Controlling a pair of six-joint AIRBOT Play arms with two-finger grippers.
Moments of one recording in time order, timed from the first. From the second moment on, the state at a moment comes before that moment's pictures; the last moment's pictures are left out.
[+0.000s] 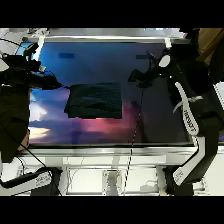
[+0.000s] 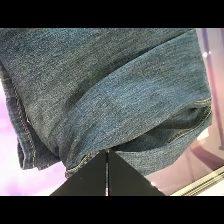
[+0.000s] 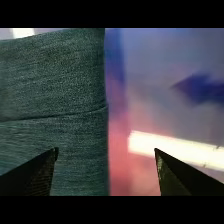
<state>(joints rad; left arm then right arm) 0.13 -1.28 1.41 1.02 -1.35 -1.19 0.10 -1.90 1.78 -0.93 1.21 1.66</state>
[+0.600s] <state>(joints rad) 0.13 -1.28 1.41 1.02 -1.35 -1.22 0.22 -2.15 1.78 -0.58 1.24 1.49</state>
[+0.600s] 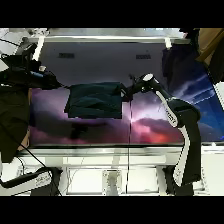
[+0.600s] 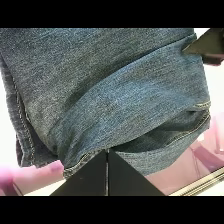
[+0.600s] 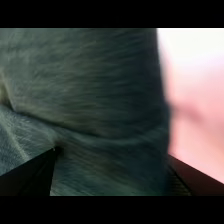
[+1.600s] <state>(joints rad) 0.13 -1.28 1.41 1.02 -1.37 -1.22 -0.35 -1.79 1.99 -1.12 1.52 1.48</state>
